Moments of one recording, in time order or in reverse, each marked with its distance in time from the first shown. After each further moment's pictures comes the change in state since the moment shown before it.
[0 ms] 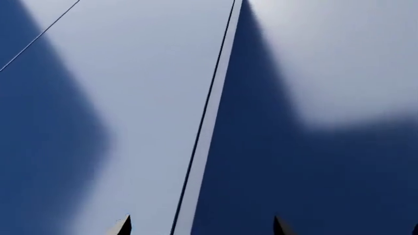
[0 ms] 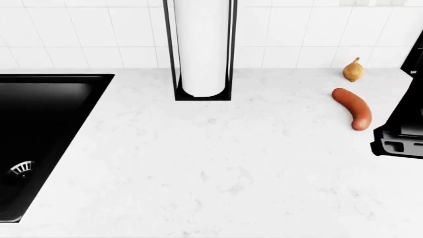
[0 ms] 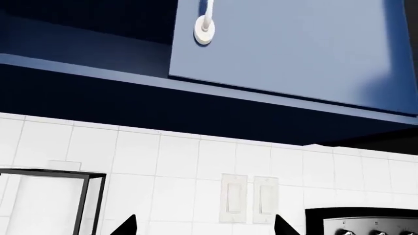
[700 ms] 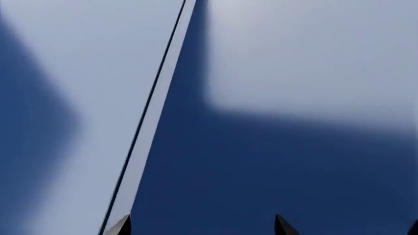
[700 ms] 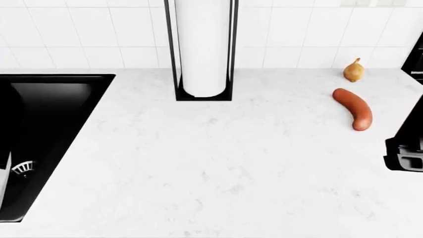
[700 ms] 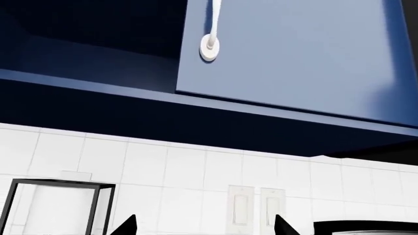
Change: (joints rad) left arm 0.041 0.120 0.037 -0.120 -0.002 0.104 -0.016; right arm 0.015 0.019 0.090 0.001 0.145 0.004 0.027
